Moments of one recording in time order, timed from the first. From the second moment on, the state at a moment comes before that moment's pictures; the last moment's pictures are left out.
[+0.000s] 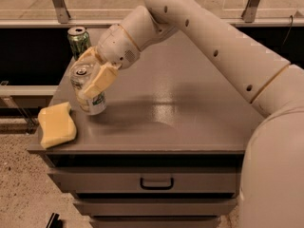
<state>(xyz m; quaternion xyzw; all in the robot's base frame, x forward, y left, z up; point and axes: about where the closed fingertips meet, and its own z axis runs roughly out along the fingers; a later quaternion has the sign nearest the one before) 0.519 0.160 0.921 -0.76 0.41 0.41 0.29</state>
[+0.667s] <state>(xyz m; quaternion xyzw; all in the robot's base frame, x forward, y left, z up) 0.511 0.174 0.907 -0.77 0.39 0.41 0.28</state>
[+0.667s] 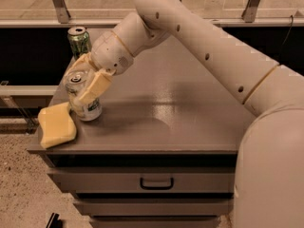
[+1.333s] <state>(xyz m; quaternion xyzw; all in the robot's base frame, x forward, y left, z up) 0.509 0.178 0.903 -0.77 0.38 0.41 0.30</state>
